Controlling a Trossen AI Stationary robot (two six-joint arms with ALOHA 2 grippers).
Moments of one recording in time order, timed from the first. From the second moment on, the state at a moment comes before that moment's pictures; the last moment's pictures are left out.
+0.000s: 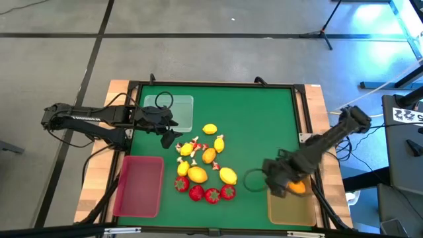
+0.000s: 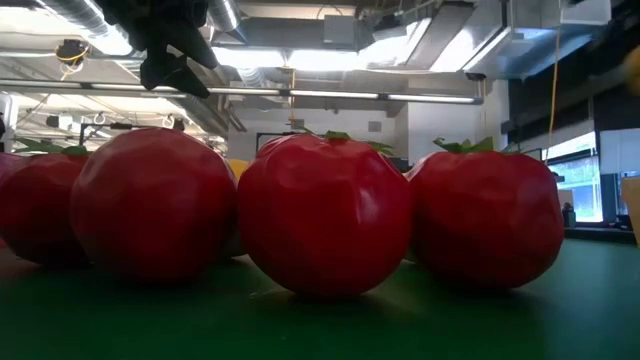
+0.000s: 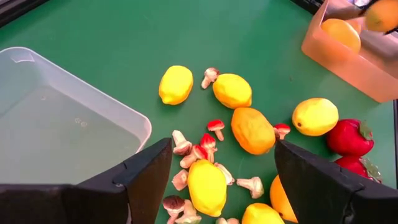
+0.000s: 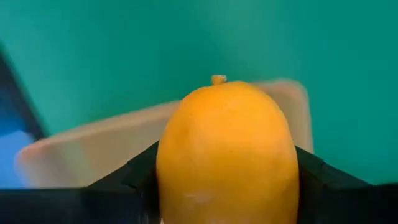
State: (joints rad) left arm 0.03 0.96 0.81 -0.57 -0.15 -0.52; right arm 0.67 1.44 1.20 -1.21 0.00 0.97
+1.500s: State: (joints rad) left arm 0.03 1.07 0.81 -0.56 -0.14 -0.48; right arm 1.09 1.40 1.02 -0.99 0.09 1.77
